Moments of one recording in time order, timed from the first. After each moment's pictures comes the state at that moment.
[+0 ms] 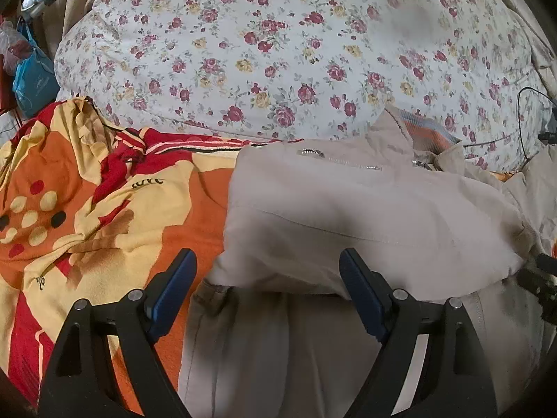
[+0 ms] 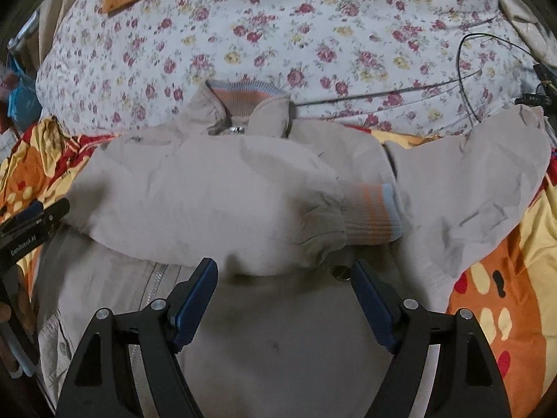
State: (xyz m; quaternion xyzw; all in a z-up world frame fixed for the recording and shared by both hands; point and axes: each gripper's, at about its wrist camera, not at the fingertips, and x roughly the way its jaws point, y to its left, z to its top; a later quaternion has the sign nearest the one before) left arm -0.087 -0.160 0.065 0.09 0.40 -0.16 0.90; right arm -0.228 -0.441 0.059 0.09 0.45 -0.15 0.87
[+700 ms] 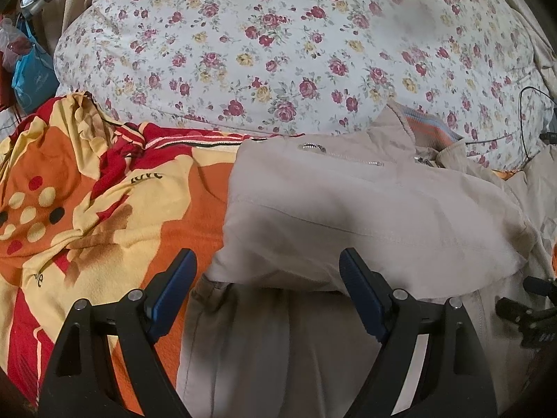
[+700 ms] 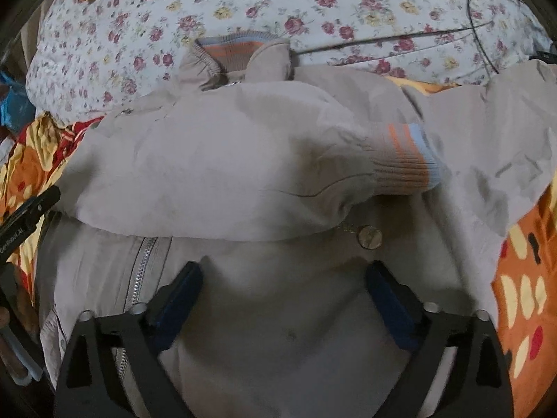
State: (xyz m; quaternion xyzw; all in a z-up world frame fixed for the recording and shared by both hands) left arm -0.087 -0.160 0.061 0.09 0.41 -0.16 0.90; right arm -0.217 -0.441 0.027 0.13 0.51 -0.13 0.84
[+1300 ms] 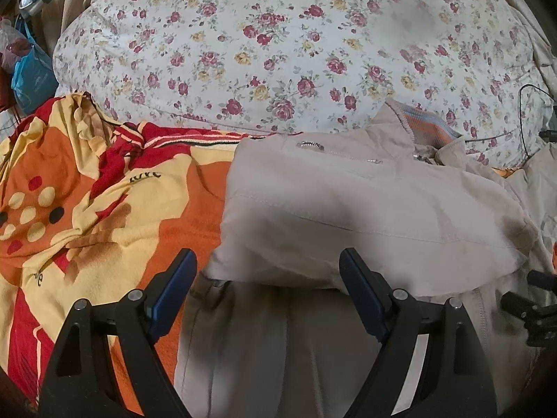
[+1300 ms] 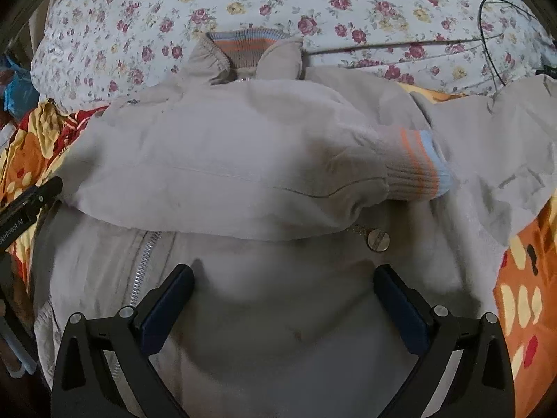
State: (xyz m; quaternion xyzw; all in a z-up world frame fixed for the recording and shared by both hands) left arm -0.089 -0.161 0.061 0.09 0.40 -0.16 0.90; right arm -0.219 -0.436 0.041 0.12 0.49 -0.13 0.85
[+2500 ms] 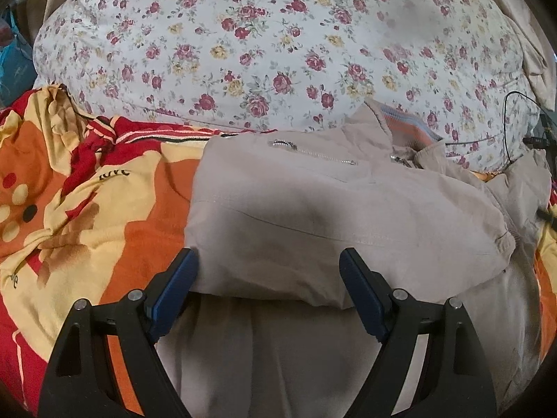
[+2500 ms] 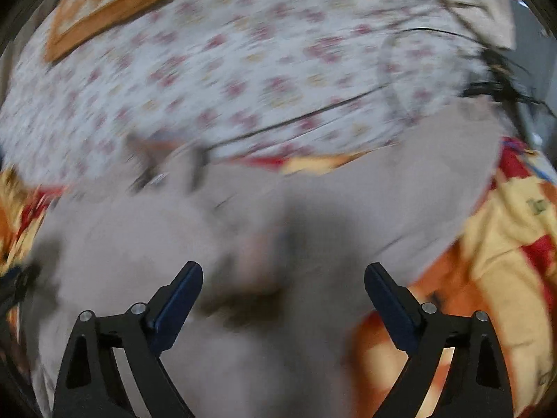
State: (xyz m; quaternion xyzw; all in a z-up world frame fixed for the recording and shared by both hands) left arm -0.084 -0.171 0.057 0.06 0.43 -0.21 0.88; right arm -0.251 -0.542 0.097 0.13 0.38 -0.29 0.87
